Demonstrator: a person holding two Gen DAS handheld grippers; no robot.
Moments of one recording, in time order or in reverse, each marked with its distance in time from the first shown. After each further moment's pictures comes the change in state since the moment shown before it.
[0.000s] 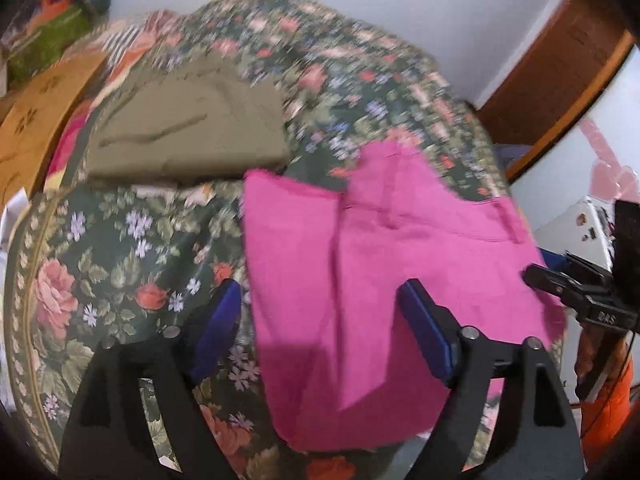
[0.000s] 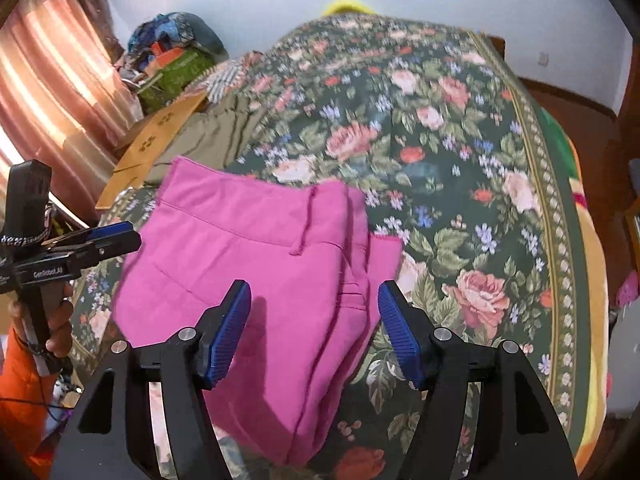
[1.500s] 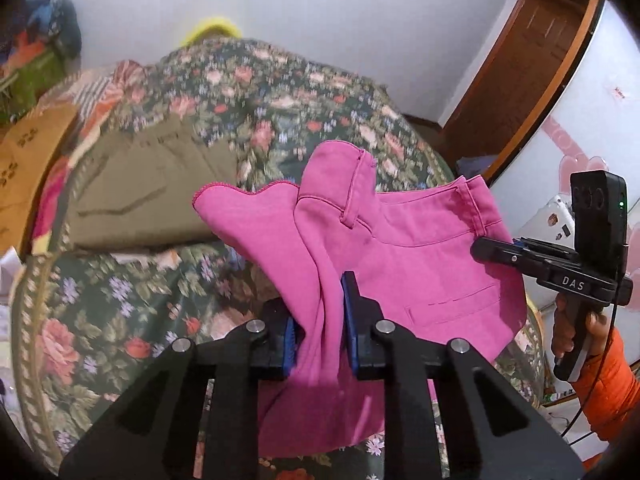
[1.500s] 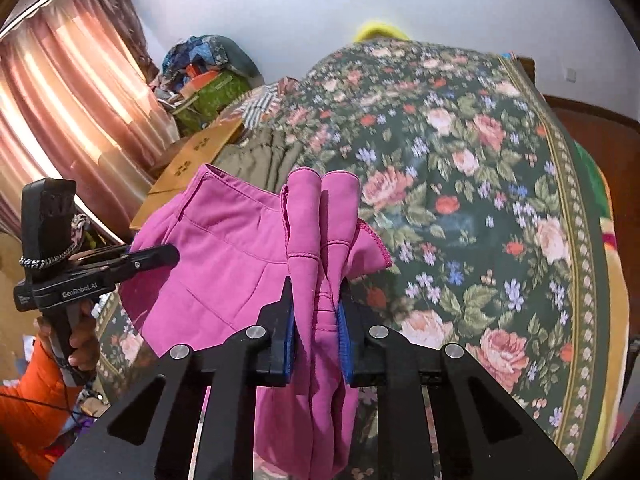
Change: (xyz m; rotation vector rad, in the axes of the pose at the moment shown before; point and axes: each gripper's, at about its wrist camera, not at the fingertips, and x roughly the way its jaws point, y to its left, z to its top) left arm -0.048 -0.034 0.019 0.128 -0.163 -0.097; right arm -0.014 0.006 0.031 -0.041 -0.110 0.148
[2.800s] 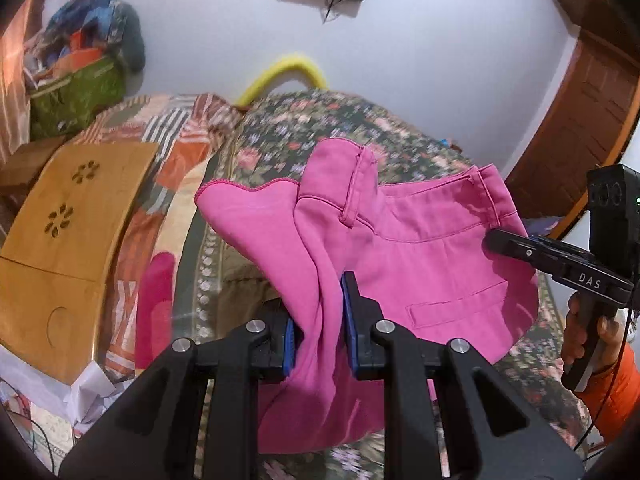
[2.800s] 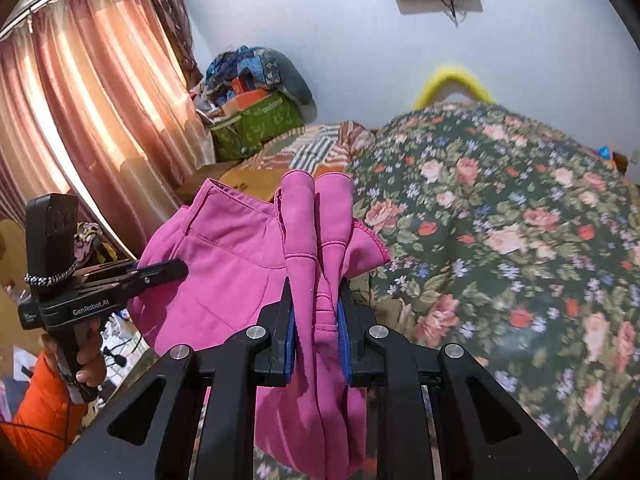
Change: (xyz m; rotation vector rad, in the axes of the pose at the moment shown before) left arm 0.016 0.213 0.118 -0.105 -0.116 0.161; right arm 0.157 0.098 0.166 -0.158 -0.078 0.104
